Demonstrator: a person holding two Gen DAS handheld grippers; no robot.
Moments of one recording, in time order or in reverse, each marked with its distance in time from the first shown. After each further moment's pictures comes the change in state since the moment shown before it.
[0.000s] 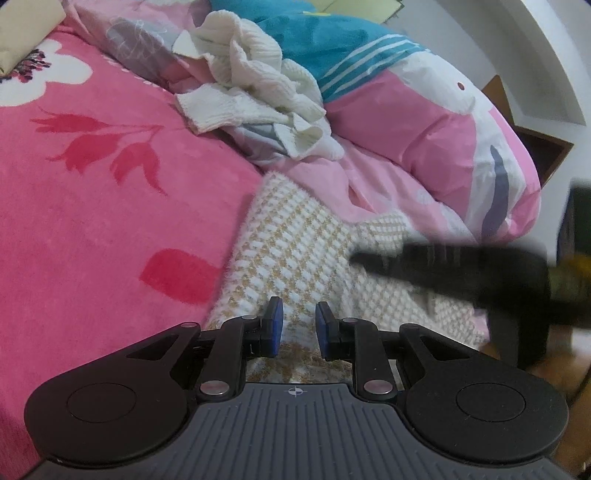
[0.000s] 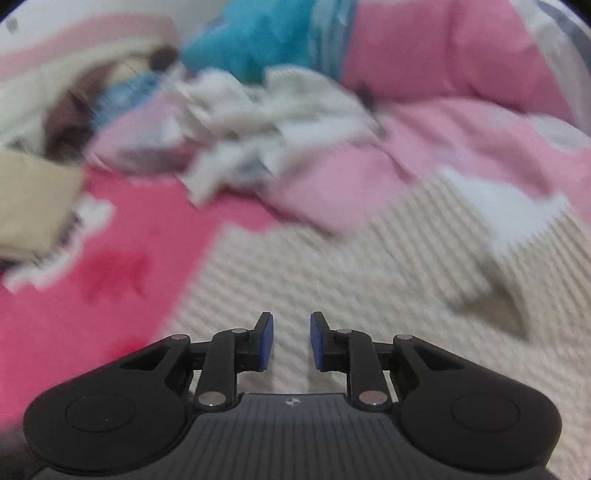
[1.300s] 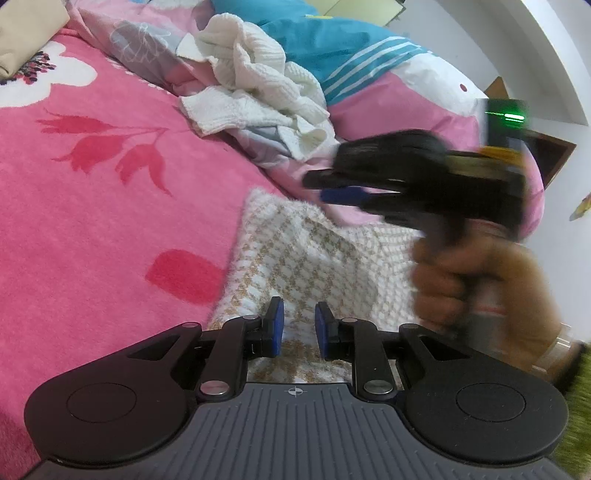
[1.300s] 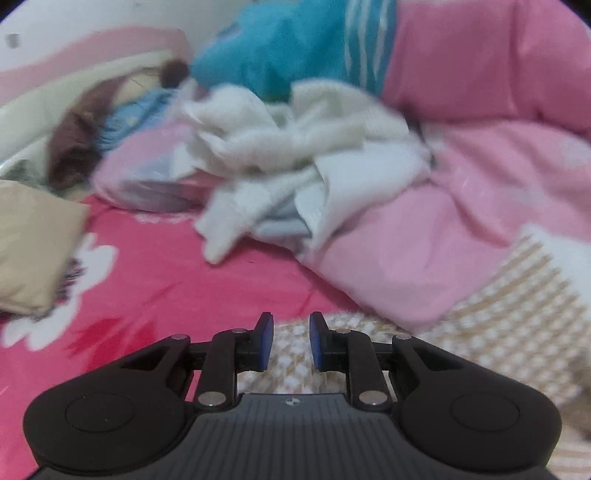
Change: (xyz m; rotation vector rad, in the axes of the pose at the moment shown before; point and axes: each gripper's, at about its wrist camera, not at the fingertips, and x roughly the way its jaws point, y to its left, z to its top) left arm 0.000 0.001 -0.002 0.003 -0.011 0.014; right arm 0.054 0.013 0.039 -0.046 0.014 0.061
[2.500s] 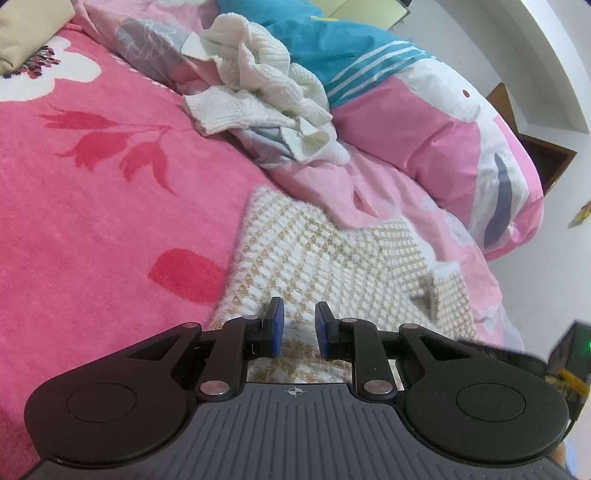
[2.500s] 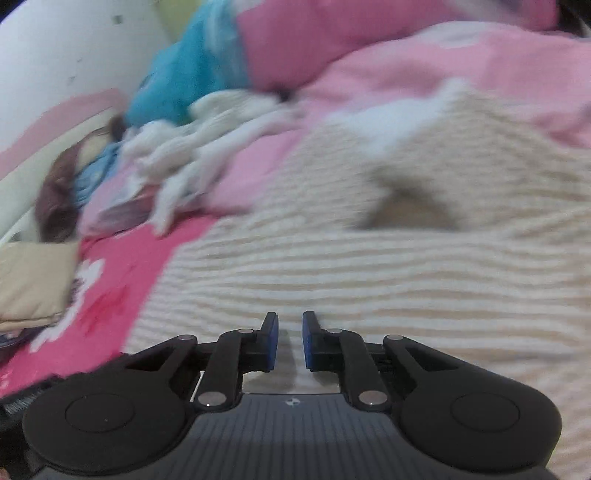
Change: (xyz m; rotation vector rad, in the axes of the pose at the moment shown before) left arm 0.000 0.003 0.000 -0.019 -0.005 -0.010; right arm -0.096 -0.108 -0.116 0.373 -0.063 -0.073
